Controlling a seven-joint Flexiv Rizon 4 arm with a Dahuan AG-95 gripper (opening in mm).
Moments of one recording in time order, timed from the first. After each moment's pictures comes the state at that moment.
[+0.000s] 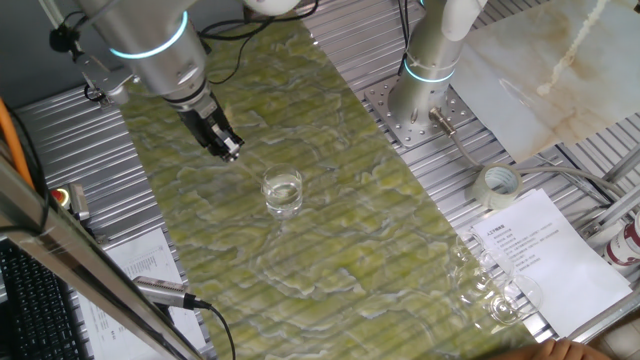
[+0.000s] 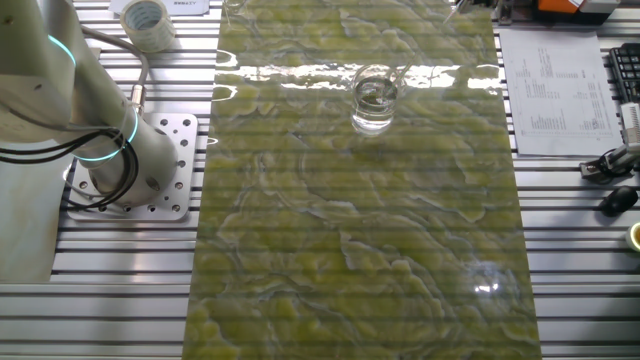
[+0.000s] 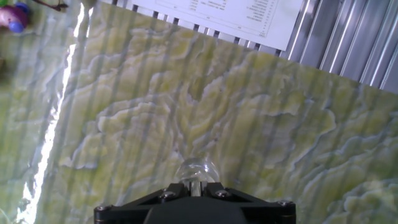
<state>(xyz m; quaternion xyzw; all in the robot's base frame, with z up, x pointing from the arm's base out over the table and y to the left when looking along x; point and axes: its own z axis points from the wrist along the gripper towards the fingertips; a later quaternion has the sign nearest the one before) 0.557 0.123 0.302 0.16 -0.99 -0.02 0.06</state>
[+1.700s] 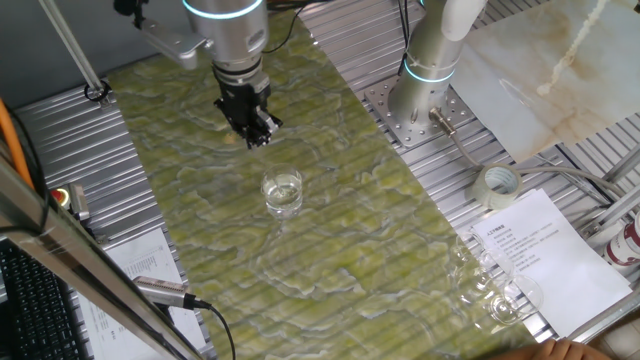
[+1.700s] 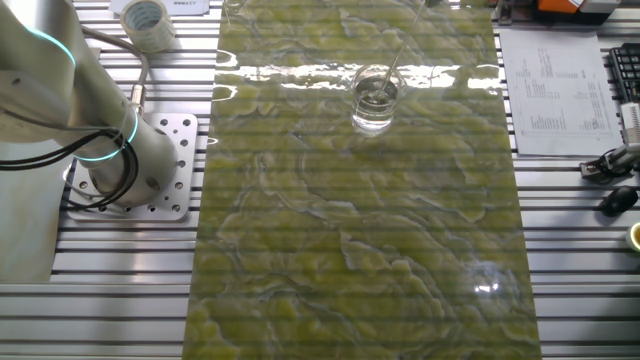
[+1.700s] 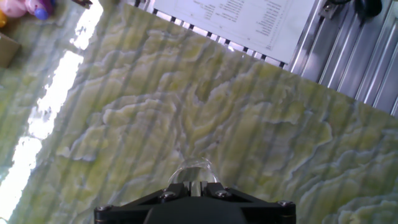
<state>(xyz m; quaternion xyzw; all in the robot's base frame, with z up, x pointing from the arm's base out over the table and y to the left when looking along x) 0.513 0.123 0.310 0.21 -0.98 -0.01 -0.01</state>
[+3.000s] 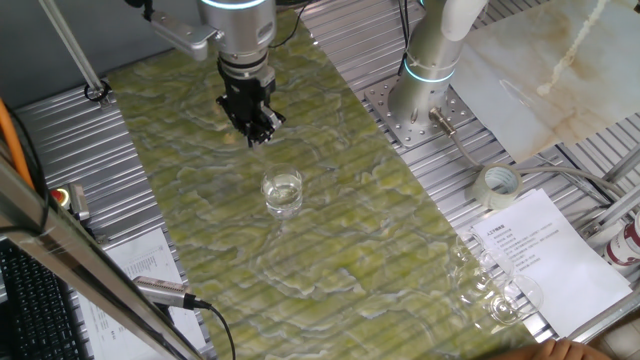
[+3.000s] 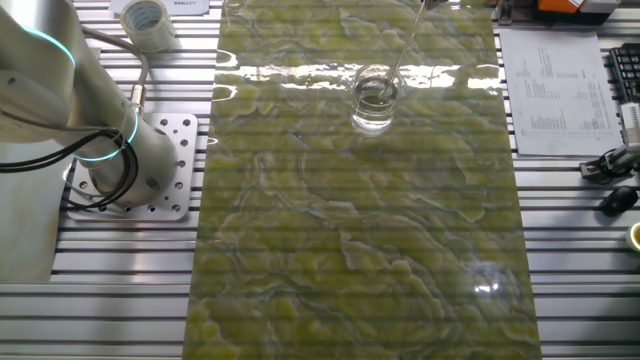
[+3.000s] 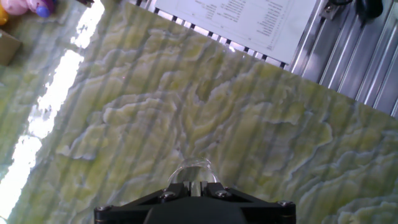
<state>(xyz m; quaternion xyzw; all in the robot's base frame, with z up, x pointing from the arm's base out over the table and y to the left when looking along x) 0.509 0.119 0.309 0.22 -0.97 -0.02 -0.04</state>
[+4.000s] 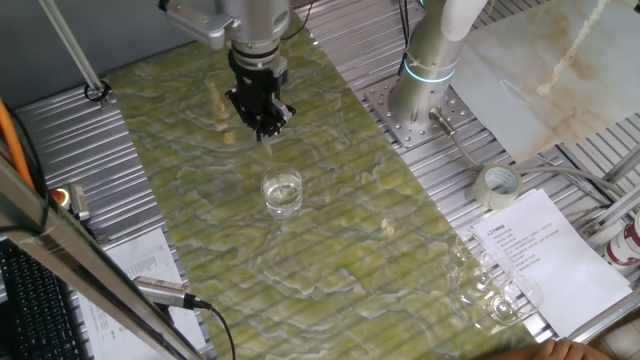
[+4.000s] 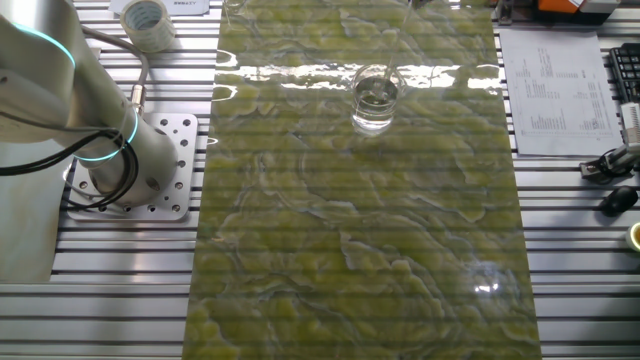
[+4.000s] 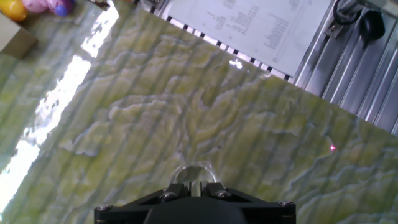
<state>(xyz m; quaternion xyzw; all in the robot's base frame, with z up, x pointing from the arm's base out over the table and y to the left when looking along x) 0.484 0.115 0.311 0.25 -0.97 -0.02 -0.06</state>
